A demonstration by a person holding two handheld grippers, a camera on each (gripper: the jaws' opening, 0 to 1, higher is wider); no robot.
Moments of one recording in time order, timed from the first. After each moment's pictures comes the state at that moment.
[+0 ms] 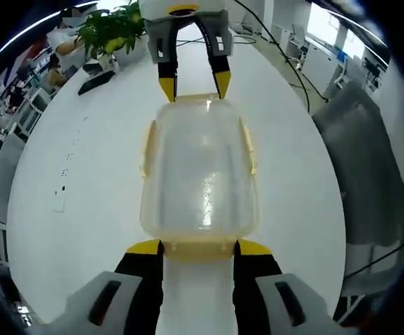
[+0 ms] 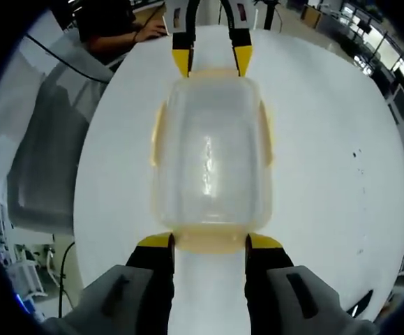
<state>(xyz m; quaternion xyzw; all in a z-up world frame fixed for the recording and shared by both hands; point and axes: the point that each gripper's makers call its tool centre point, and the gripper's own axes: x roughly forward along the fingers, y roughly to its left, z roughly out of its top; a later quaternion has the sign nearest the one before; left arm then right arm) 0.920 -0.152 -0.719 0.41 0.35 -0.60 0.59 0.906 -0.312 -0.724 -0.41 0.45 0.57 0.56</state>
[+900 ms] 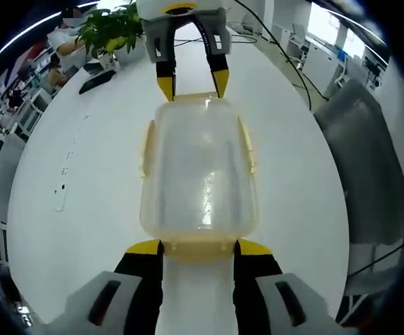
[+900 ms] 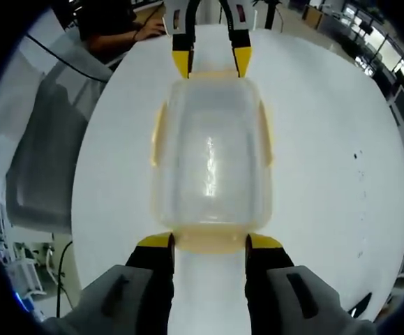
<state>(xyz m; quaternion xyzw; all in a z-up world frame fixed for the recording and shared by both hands) 0.920 -0.152 -0.723 0.42 0.34 -0.60 0.59 0.906 -0.312 -0.727 -0.41 0.45 0.57 0.56</state>
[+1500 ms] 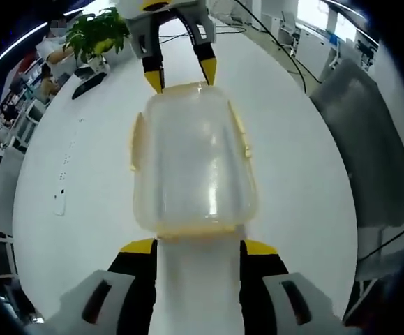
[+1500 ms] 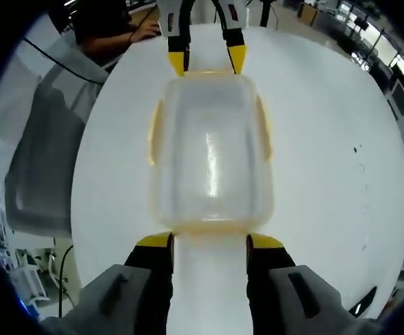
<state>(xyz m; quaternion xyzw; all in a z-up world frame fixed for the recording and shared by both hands) 0.921 -0.140 -0.735 0.46 0.33 -0.60 0.57 0.903 -0.315 -0.731 -0.39 0.46 0.56 0.57</state>
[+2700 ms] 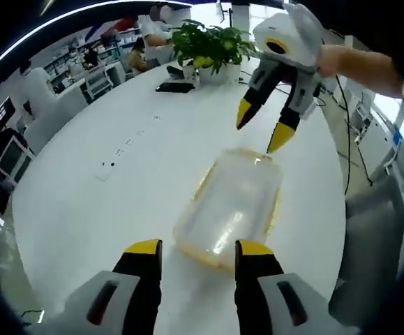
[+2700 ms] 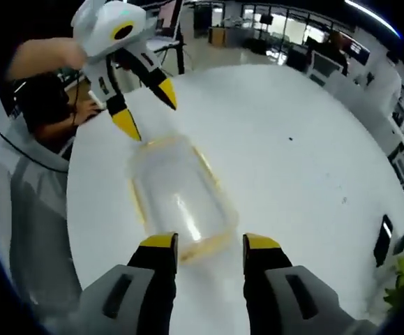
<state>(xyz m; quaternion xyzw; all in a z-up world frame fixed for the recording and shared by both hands) 0.941 -0.156 -0.683 0.23 0.38 -0.43 0.79 0.925 -0.306 -0.688 -0.19 0.42 0.40 0.79</state>
